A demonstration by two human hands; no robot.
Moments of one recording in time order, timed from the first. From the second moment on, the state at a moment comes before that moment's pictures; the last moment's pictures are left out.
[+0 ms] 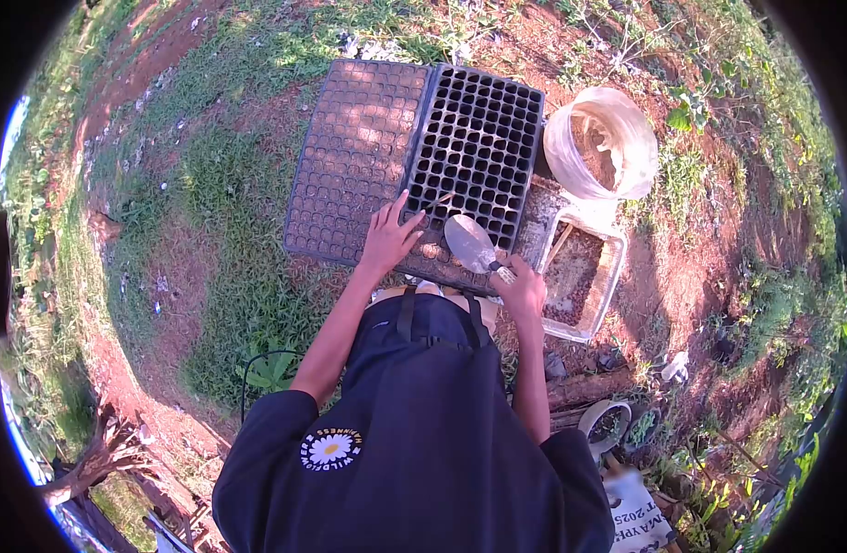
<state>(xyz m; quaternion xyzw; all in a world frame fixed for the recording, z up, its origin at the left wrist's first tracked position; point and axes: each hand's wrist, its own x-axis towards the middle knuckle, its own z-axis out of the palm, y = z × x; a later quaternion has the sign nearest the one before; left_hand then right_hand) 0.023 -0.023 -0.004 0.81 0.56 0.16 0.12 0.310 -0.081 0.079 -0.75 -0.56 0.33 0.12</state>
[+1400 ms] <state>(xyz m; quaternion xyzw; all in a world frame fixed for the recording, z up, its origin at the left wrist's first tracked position) 0.011 -0.051 -0.025 0.81 0.57 0.13 0.09 0.334 0.037 0.105 -0.68 -0.52 0.02 0.52</state>
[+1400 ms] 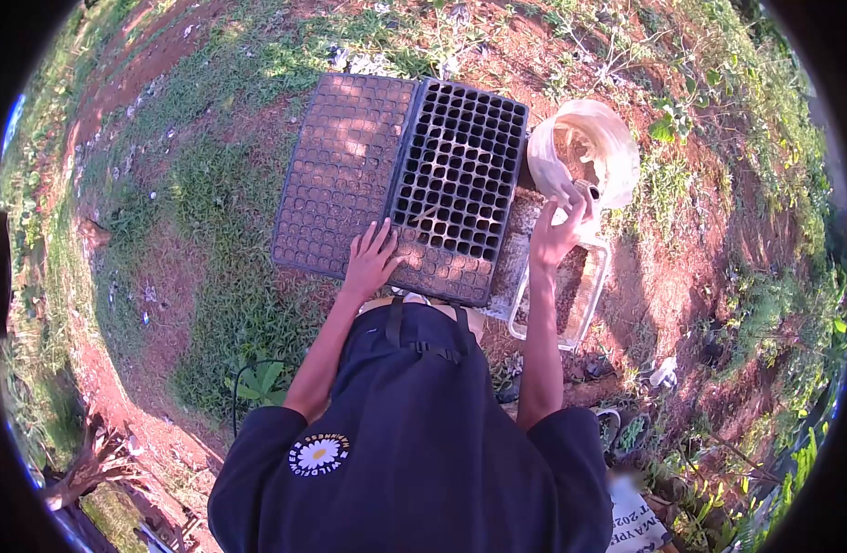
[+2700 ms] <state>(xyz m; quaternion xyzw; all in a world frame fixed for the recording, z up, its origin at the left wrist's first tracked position) 0.022 -0.048 -0.019 0.83 0.53 0.14 0.06 0.225 -0.023 0.022 -0.56 -0.72 0.32 0.27</state>
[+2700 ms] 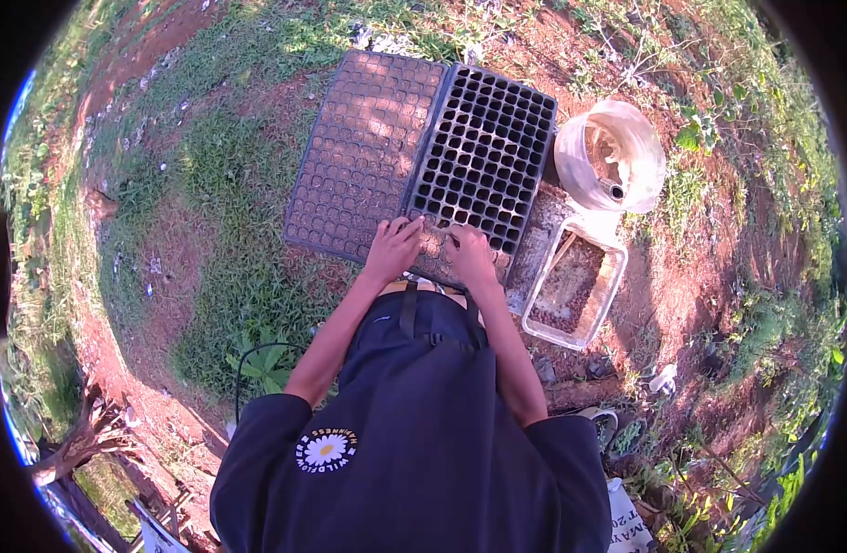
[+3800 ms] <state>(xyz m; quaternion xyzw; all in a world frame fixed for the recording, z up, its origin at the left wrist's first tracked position) 0.019 -0.050 -0.016 0.83 0.52 0.17 0.06 0.198 -0.019 0.029 -0.58 -0.71 0.31 0.26</state>
